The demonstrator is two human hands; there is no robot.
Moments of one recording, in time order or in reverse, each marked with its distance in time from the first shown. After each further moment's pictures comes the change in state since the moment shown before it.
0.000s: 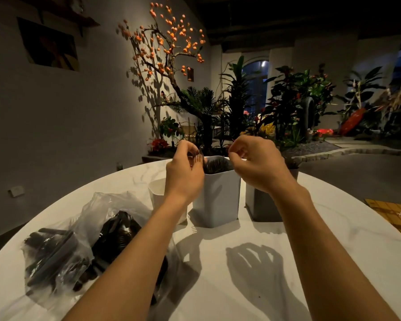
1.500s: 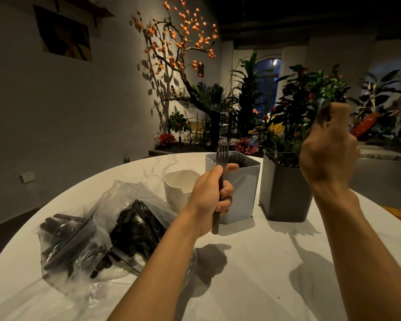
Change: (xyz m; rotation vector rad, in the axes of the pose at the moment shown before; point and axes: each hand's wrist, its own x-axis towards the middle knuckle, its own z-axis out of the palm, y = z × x) left_hand -0.043 -0.004 -0.008 -0.652 -0.457 -0.513; right_hand 0.002 0.041 -0.017 -0.064 0.713 0.001
